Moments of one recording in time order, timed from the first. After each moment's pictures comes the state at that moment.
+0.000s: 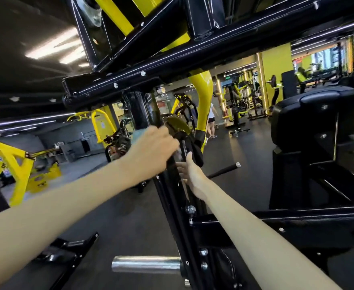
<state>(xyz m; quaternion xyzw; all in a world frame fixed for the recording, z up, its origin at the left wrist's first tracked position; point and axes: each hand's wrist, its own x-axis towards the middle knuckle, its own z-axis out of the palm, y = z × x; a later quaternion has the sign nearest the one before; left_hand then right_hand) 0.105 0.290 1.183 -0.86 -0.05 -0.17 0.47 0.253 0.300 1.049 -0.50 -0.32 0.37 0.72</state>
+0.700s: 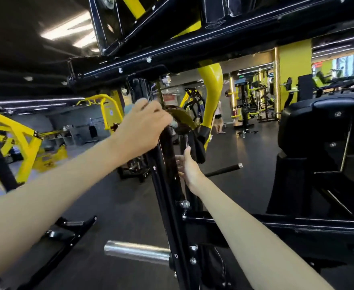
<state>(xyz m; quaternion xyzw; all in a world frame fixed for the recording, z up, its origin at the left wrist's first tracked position) 0.099 0.312 1.199 -0.82 -0.04 -0.30 0.49 0.250 0.304 1.050 -0.50 -0.32 0.37 0.71</state>
